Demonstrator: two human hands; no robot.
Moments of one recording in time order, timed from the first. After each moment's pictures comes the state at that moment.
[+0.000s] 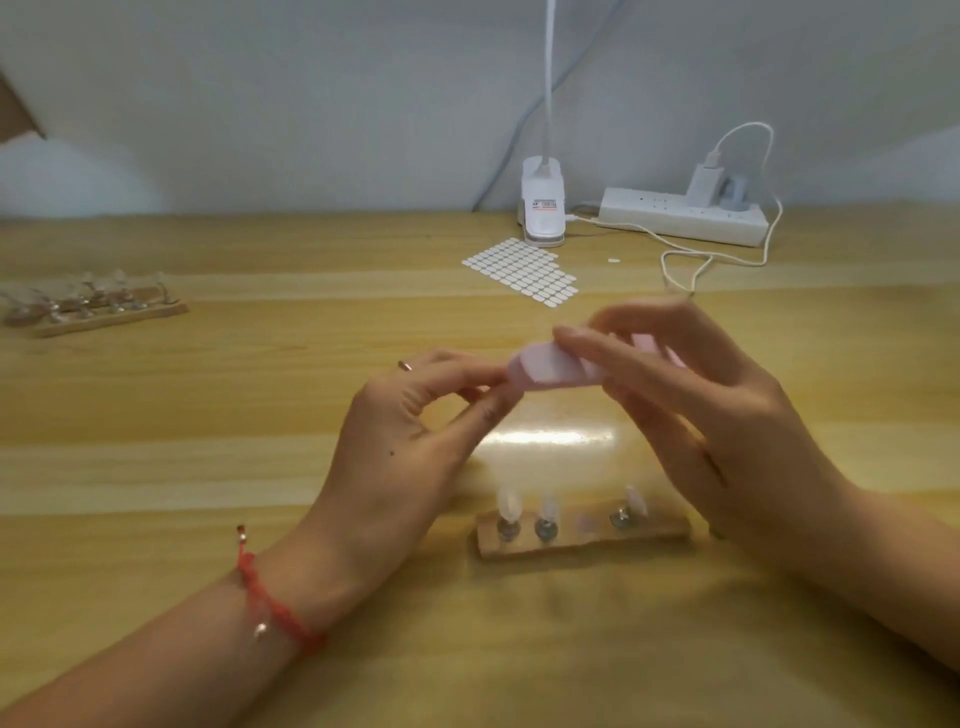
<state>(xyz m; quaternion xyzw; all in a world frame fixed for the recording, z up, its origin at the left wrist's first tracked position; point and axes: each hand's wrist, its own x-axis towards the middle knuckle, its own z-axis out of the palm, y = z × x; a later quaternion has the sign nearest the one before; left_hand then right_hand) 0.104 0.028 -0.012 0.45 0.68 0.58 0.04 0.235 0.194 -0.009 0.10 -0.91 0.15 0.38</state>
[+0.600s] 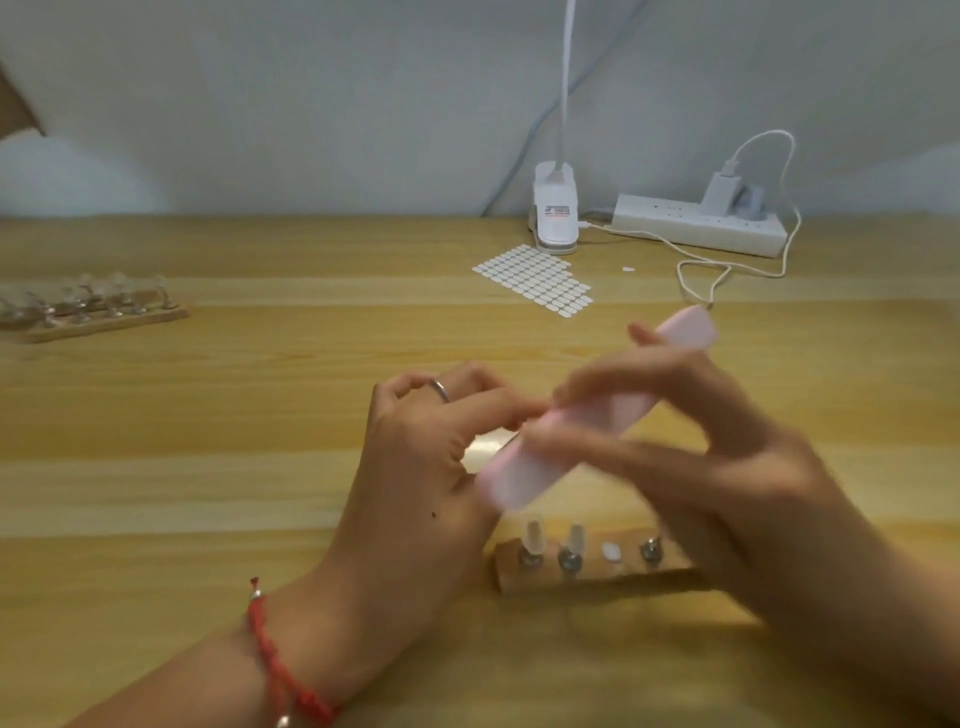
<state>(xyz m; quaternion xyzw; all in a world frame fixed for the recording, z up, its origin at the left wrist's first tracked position) 0.109 0.026 -0.014 0.53 0.68 0.50 -0.08 0.235 0.176 -0.007 0.10 -0.92 0.13 0.37</state>
